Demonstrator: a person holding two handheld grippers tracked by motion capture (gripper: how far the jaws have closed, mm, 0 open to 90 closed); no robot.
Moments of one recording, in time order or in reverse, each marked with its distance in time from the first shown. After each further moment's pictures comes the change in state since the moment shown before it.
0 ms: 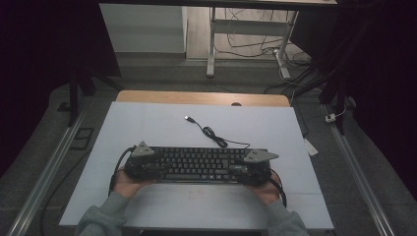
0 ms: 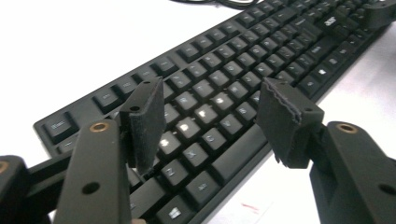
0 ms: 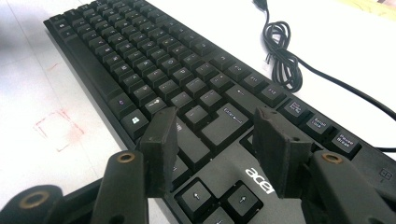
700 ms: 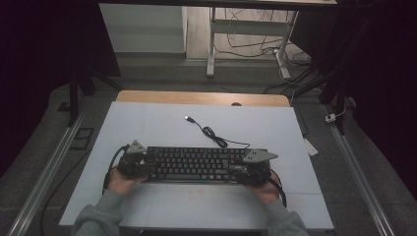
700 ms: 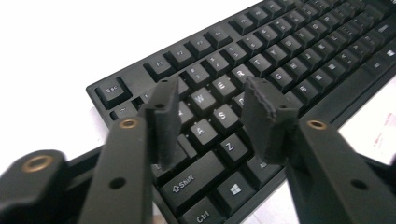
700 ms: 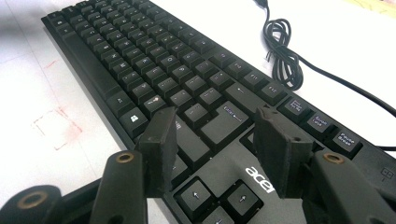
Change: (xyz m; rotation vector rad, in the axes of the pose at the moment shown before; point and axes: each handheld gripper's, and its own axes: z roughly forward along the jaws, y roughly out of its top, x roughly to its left) left arm 0.024 -0.012 0.005 0.060 0.074 -0.033; right arm 0.000 0.000 0.001 0.011 -0.006 -0.001
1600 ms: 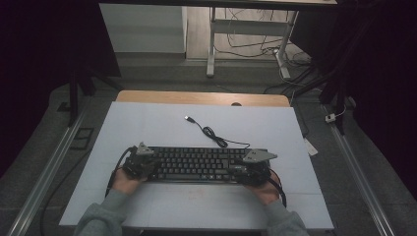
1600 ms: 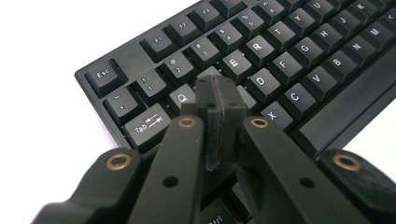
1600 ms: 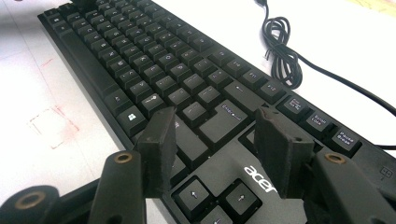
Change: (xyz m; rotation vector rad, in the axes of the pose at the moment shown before) left arm -0.004 -0.002 0.020 0.102 0.045 0.057; right arm 0.000 0.000 0.001 0.004 -0.003 -0.006
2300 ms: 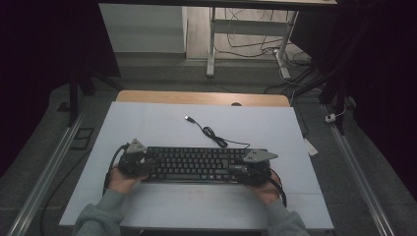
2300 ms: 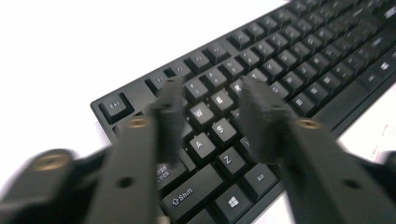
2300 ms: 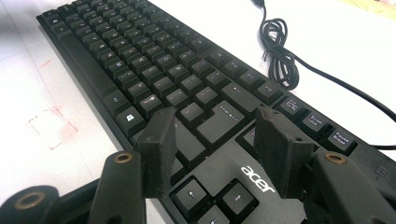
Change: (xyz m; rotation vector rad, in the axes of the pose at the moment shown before) left arm 0.002 0.005 -0.027 -0.161 -0.040 -0.062; right arm -0.001 0.000 -0.001 -0.003 -0.007 0.002
